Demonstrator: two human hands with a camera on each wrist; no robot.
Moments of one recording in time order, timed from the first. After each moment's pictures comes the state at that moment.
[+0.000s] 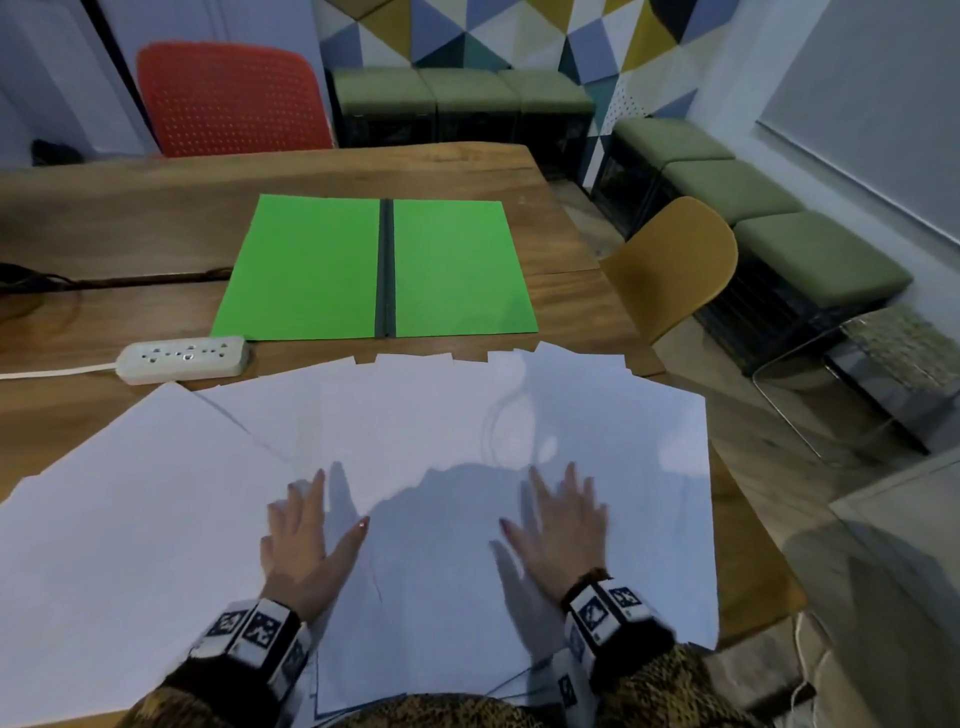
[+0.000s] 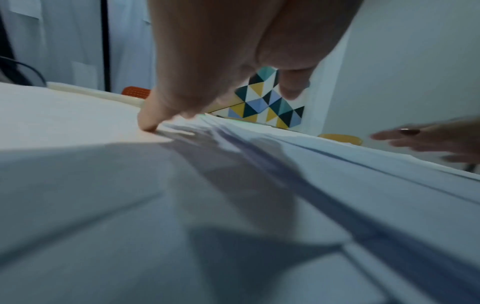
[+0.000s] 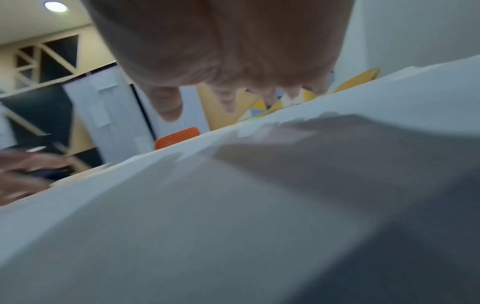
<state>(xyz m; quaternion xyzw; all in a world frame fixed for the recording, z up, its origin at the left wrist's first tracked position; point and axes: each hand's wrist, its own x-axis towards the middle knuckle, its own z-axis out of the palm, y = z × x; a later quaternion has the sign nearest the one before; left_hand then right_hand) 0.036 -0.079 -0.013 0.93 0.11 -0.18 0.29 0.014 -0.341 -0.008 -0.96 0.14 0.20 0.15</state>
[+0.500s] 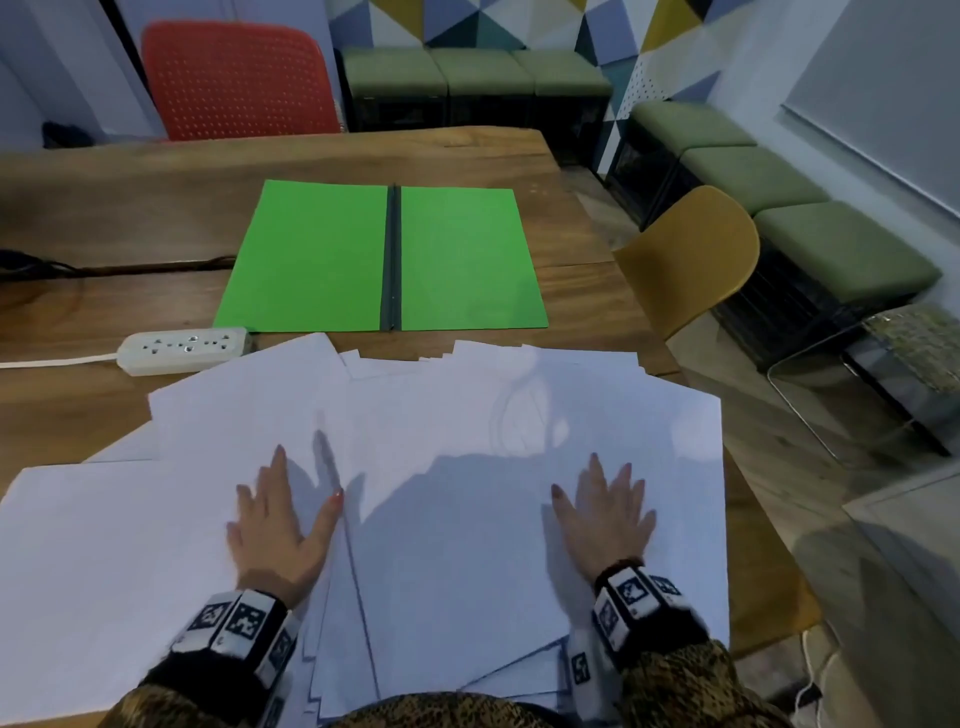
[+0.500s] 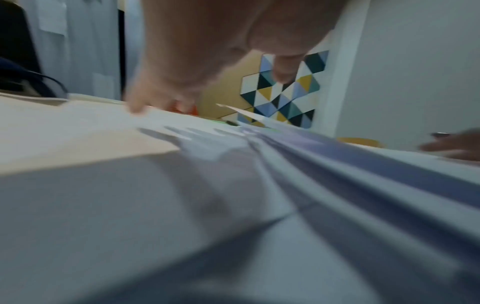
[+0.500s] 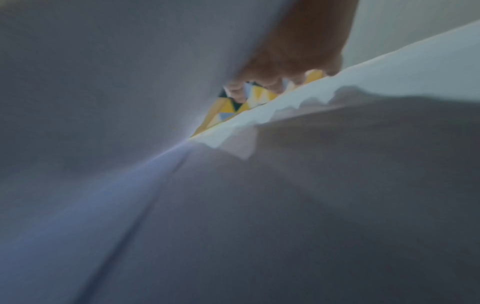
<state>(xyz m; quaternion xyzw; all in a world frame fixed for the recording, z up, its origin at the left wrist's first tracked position) 0.045 -0.070 -0.004 0.90 0.17 -0.08 0.38 0.032 -0.368 -0.012 -0.93 0.24 0.17 0.21</state>
